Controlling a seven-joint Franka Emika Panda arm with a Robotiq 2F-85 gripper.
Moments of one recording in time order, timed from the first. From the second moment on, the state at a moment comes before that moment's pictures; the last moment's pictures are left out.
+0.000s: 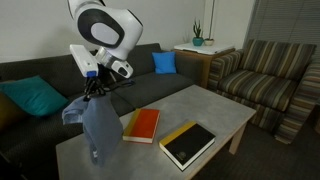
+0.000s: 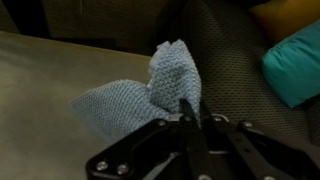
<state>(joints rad) -0.18 0.67 0.34 -2.07 0.38 2.25 -0.13</state>
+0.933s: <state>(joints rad) 0.04 0.86 0.10 -1.86 0.10 2.46 -0.10</state>
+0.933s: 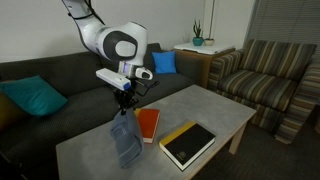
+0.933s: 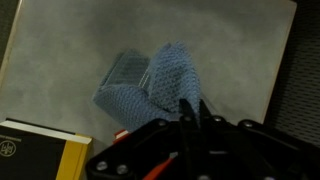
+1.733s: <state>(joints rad) 0.12 0.91 -0.03 -1.75 0.01 2.79 0.06</state>
